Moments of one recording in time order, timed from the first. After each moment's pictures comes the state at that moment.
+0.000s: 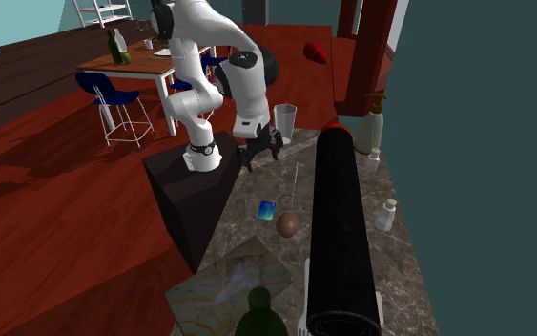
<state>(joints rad) -0.07 -0.11 -0.03 -2.13 0.17 2.01 0.00</state>
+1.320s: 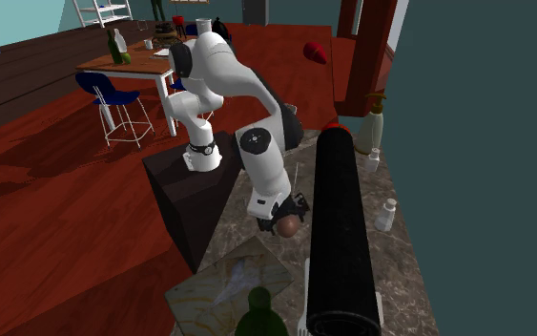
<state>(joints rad) -0.13 0.51 -0.05 -1.59 0.36 2.07 0.01</state>
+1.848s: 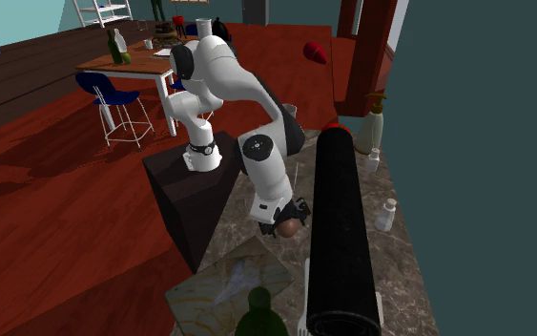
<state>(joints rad) -0.12 0.53 -0.04 -1.60 0.36 2.11 0.00</state>
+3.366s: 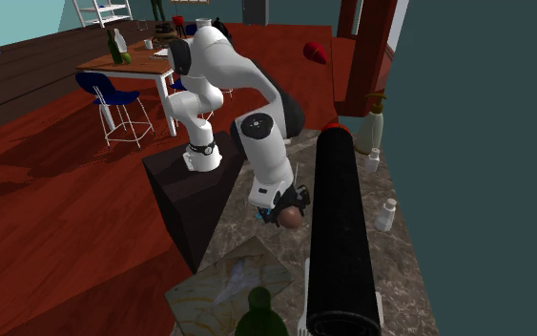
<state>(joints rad) -0.13 0.48 -0.05 -1.54 0.34 2.01 0.04</state>
